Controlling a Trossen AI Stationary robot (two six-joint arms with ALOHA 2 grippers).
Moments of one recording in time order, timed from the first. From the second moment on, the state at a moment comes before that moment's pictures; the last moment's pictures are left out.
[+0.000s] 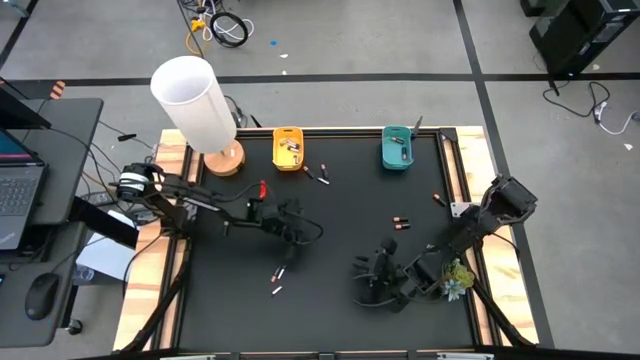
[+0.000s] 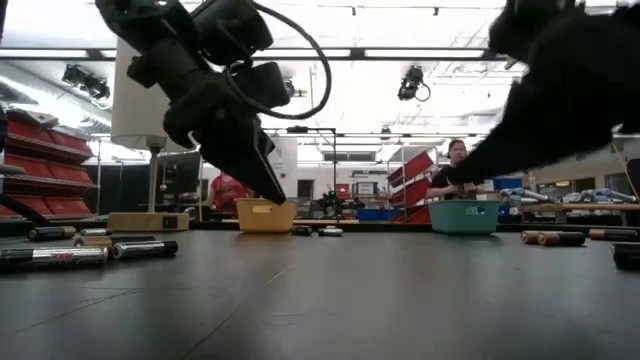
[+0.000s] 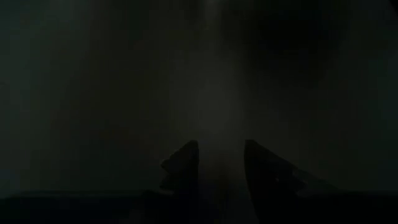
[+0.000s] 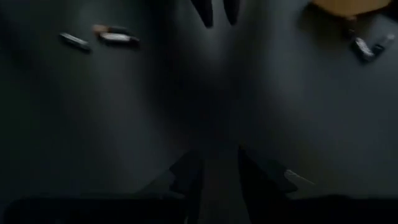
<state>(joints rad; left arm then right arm) -0.07 1.60 0.80 -0.02 -0.01 -0.04 0.65 1.74 0.80 -0.03 0.86 0.81</state>
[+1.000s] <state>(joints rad) -0.03 1.34 0.88 -0.30 -0.21 0.05 0.81 1.47 0.67 -0.07 0.76 0.94</state>
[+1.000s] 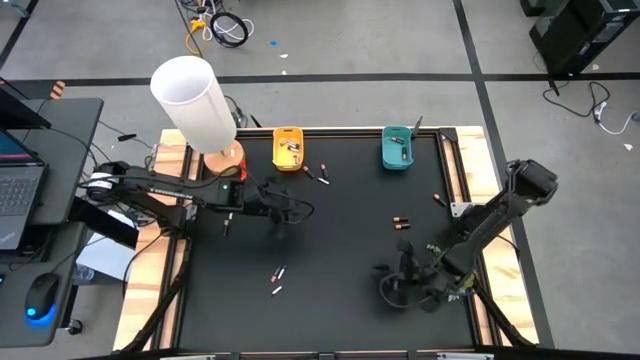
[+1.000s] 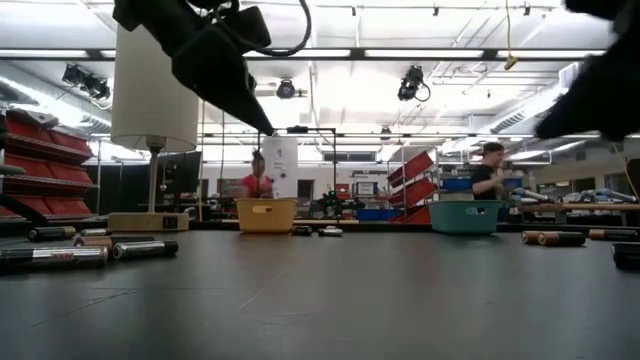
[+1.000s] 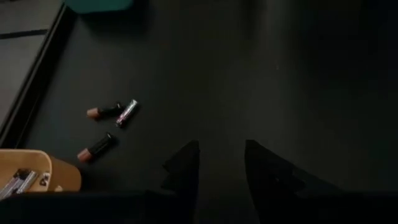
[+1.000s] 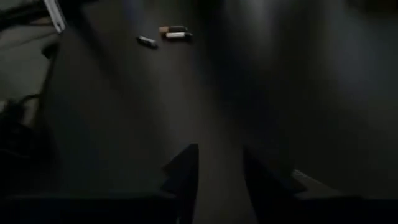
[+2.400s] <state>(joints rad) -0.15 1.01 0.52 0.03 -0.34 0.08 0.78 1.69 1.00 -0.67 0.36 1.19</state>
